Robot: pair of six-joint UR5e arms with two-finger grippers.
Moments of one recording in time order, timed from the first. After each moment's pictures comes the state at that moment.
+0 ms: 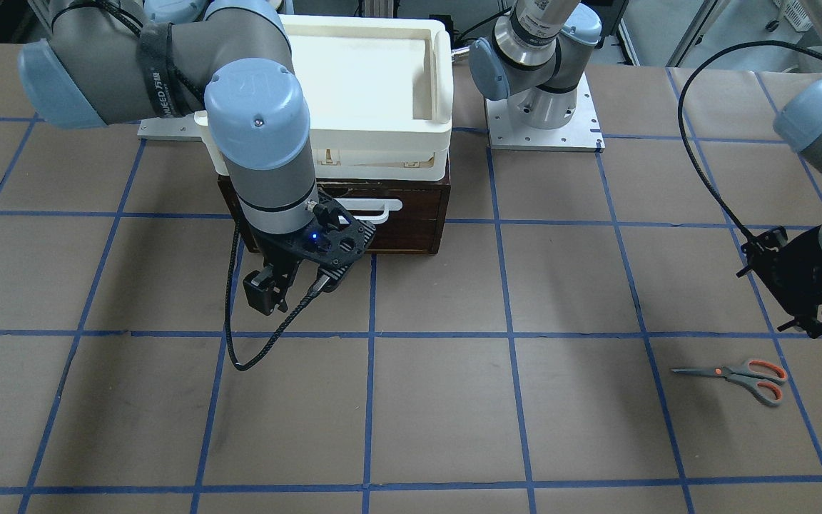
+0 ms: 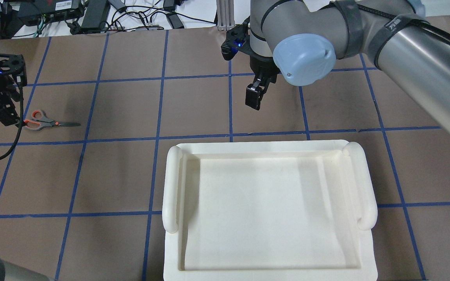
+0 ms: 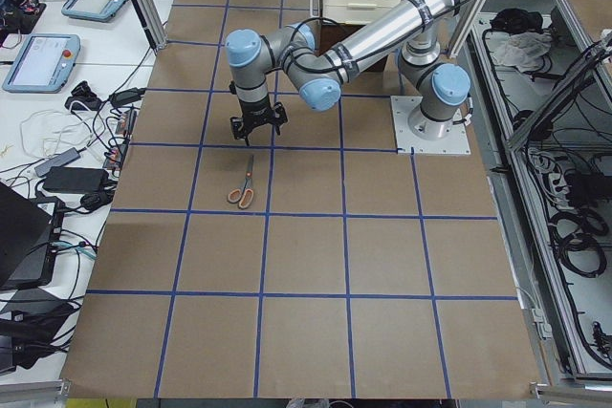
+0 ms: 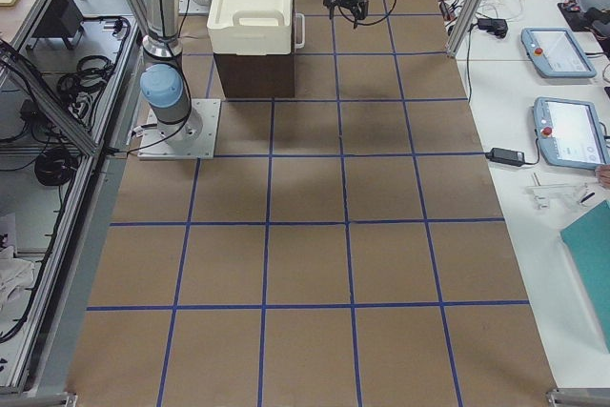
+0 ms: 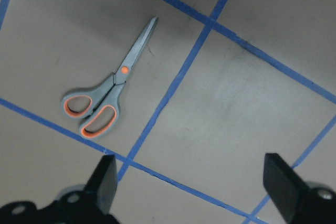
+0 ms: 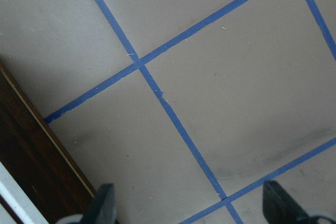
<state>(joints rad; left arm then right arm) -1.06 -1.90 -1.62 -1.22 1.69 1.73 1.83 -1.25 1.48 -1.79 -1.58 -0.79</state>
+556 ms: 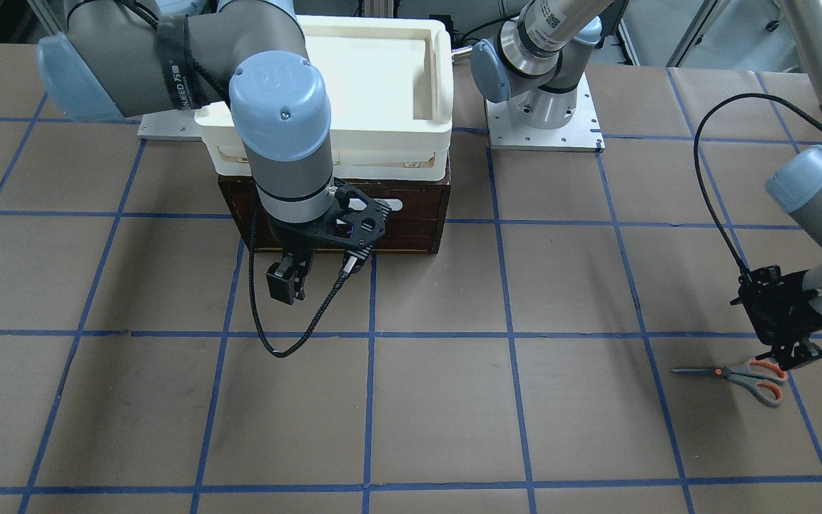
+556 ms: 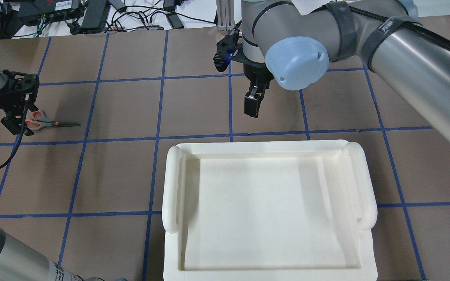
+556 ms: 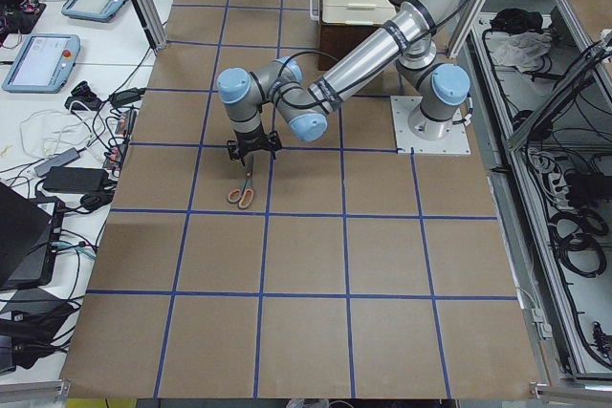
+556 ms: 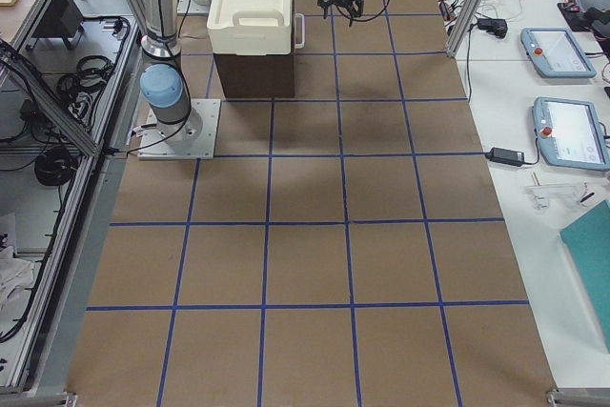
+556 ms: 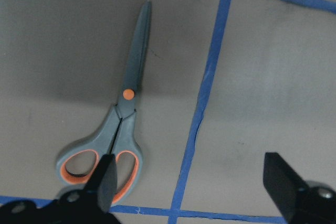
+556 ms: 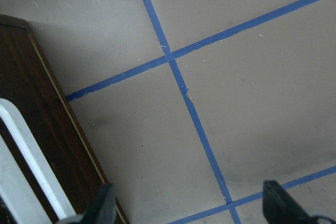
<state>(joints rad) -1.03 -2.04 -1.62 -1.12 1.68 1.94 1.87 -1.26 1.48 -1.75 -1.60 -0.90</state>
